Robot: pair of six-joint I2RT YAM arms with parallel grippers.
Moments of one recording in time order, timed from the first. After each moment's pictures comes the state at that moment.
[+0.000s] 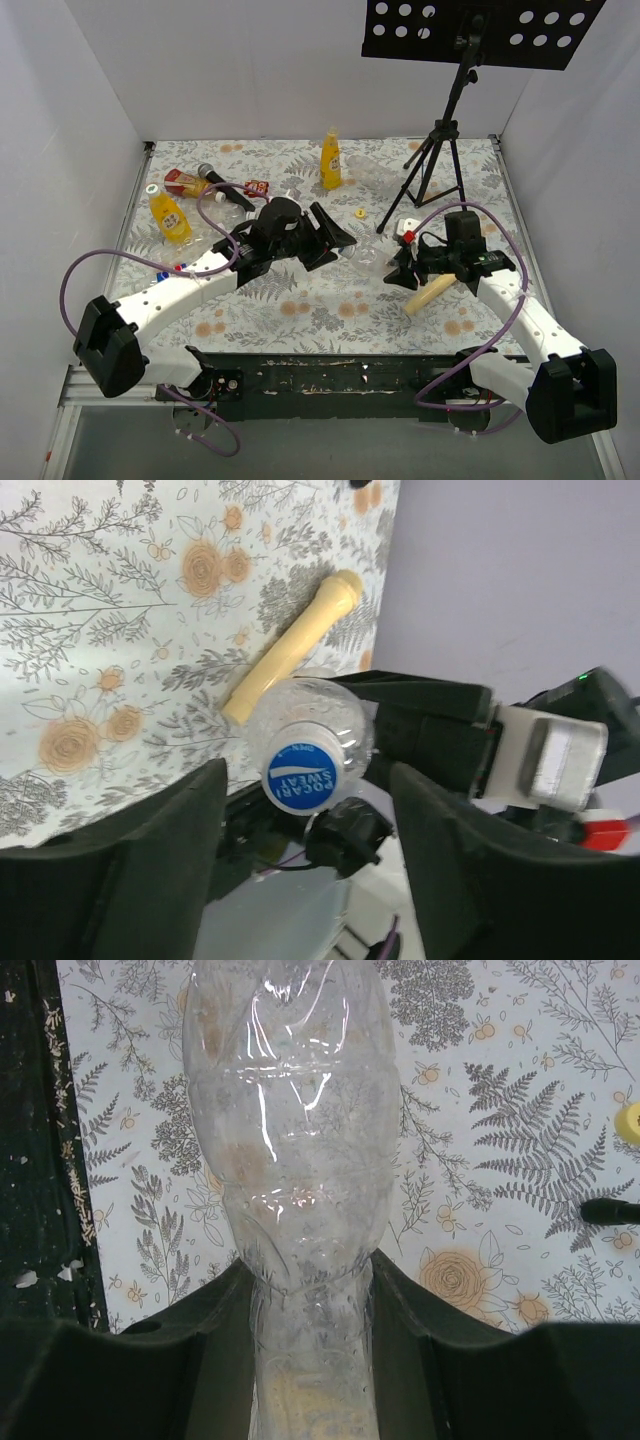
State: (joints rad) left arm -0.79 1.32 1.03 -0.23 0.15 -1.27; right arm 0.27 1.05 0.70 -0.46 -0.91 -0.67
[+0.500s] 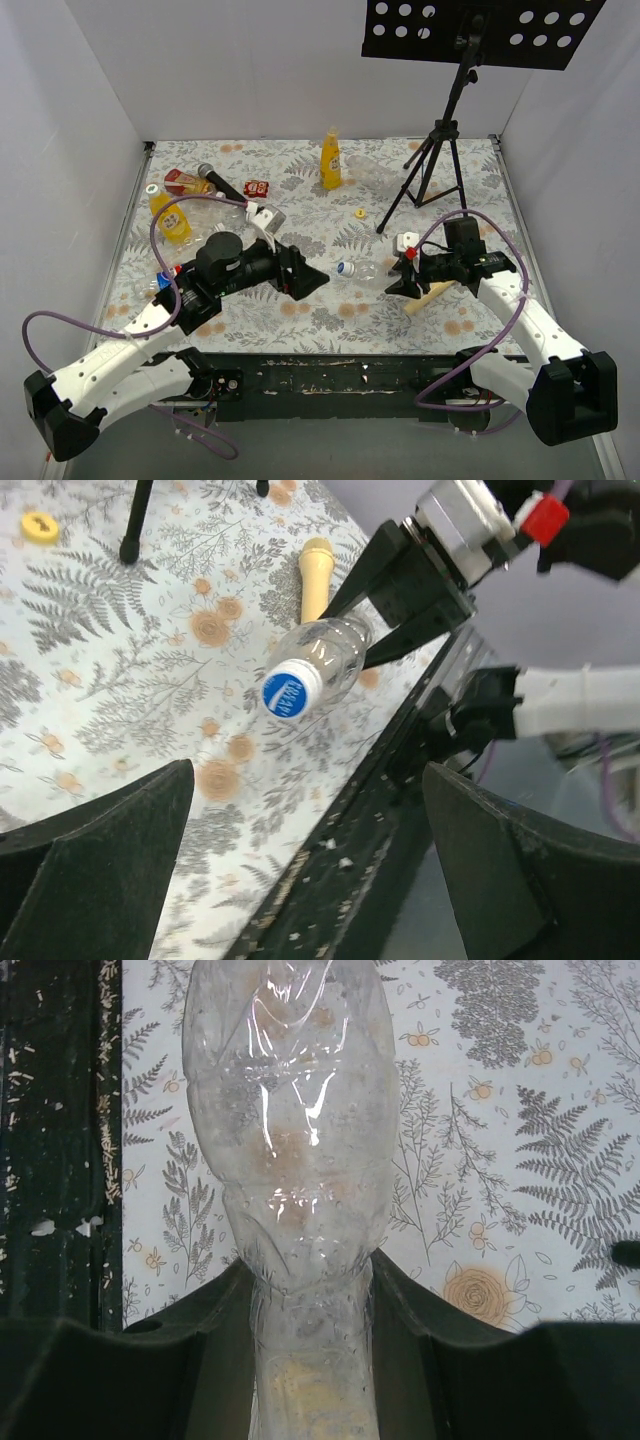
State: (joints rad) left arm -0.79 0.86 0.79 -0.16 0.26 -0.55; right arm 0.27 1.04 0.69 -0.57 -0.97 -0.86
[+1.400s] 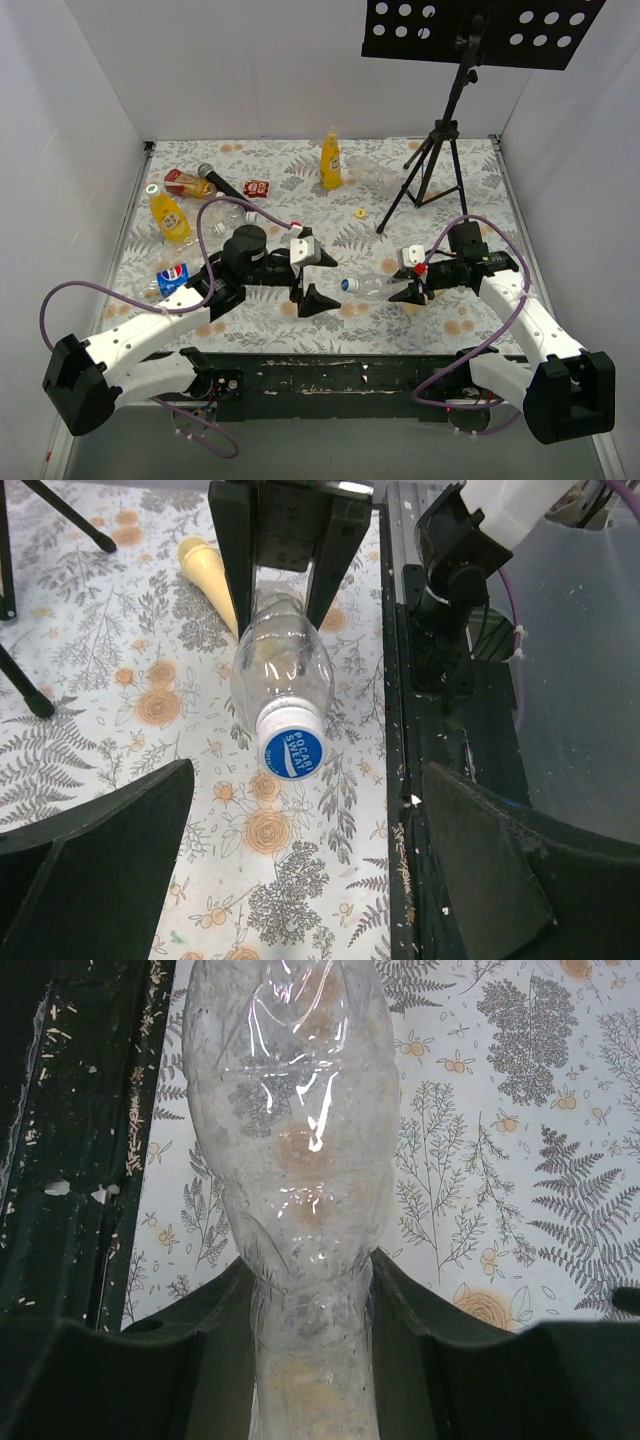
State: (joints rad) left arm -0.79 1.01 0.72 0.09 0.73 0.10; right arm 0.22 1.05 0.69 -0.75 -1.09 -1.19
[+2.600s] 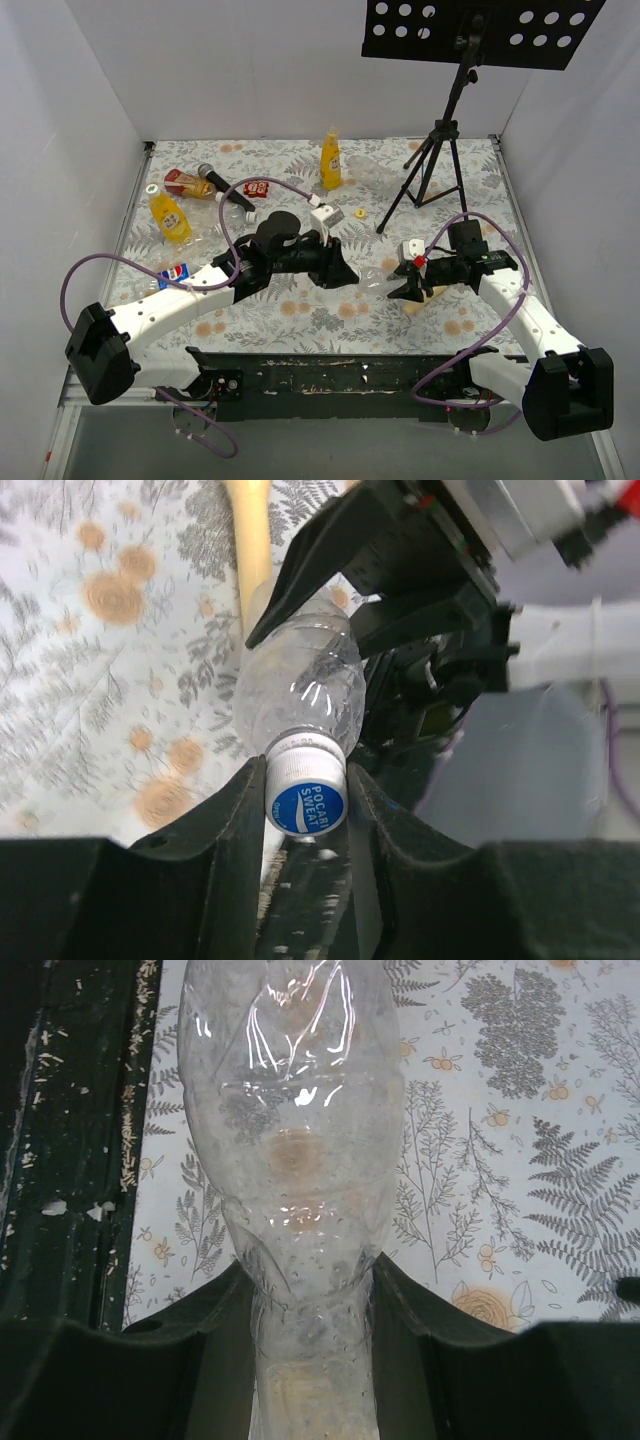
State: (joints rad) left arm -0.87 1.24 0.92 -0.04 0.50 -0.31; right arm 0.22 1.07 0.69 -0.71 -1.10 -1.12
